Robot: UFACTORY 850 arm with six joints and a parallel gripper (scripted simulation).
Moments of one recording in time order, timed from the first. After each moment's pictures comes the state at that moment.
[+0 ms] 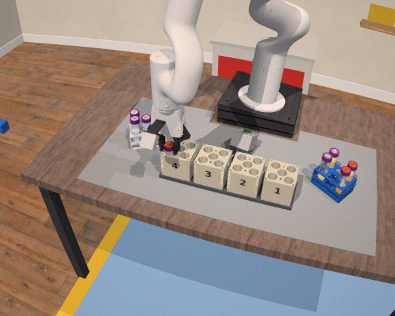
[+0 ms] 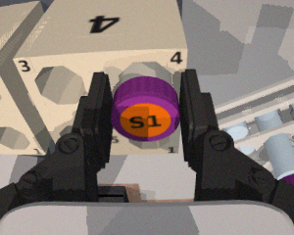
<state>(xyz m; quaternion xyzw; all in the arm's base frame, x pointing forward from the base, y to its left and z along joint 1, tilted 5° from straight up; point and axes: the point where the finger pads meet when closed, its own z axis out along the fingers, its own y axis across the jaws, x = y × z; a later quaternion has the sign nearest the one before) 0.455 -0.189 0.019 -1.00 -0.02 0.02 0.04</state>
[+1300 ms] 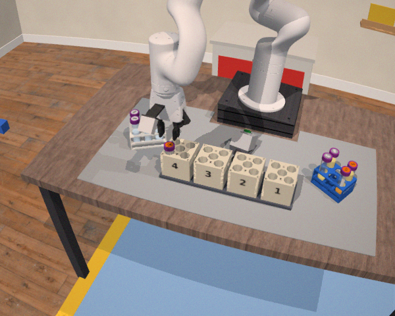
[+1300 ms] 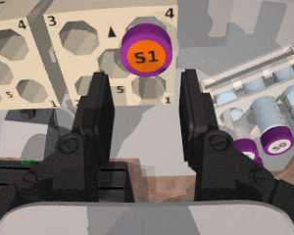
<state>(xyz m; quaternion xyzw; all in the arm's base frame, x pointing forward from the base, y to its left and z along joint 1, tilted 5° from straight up) 0.457 -0.193 0.074 -1.00 -0.02 0.02 0.04</state>
